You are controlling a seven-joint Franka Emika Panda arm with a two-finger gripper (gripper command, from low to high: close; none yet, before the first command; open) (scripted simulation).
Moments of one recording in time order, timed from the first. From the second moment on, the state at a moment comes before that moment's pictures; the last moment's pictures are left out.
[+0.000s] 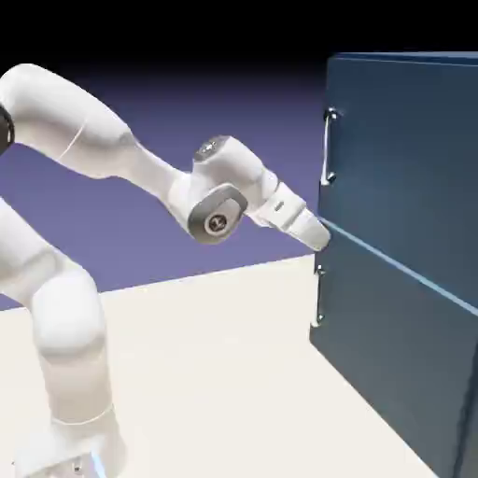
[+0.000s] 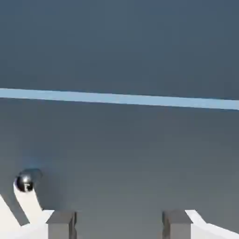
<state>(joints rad) -0.04 -0.60 0.05 -2.79 0.12 3.03 0.67</state>
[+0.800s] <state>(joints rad) -0.46 -0.84 0.51 -2.61 1.16 2.95 0.04</state>
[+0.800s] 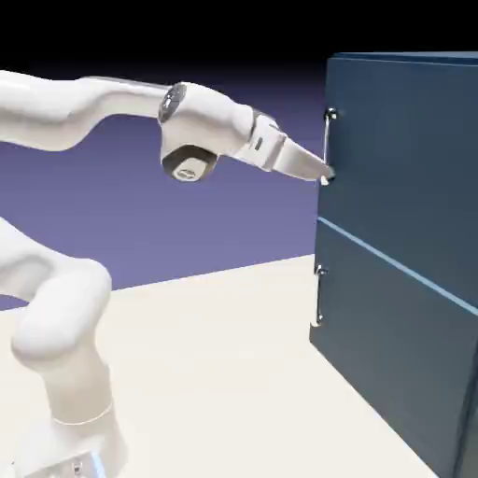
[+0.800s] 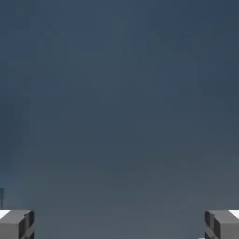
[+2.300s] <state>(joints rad) -1.01 -1.15 1.06 -2.42 2.51 2.67 -0.81</state>
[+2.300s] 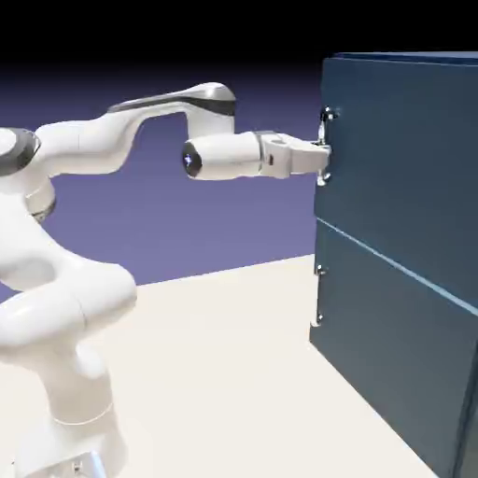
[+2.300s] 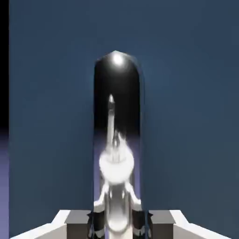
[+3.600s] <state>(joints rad) -0.63 -1.22 -0.34 -2.88 1.26 1.63 -0.89</state>
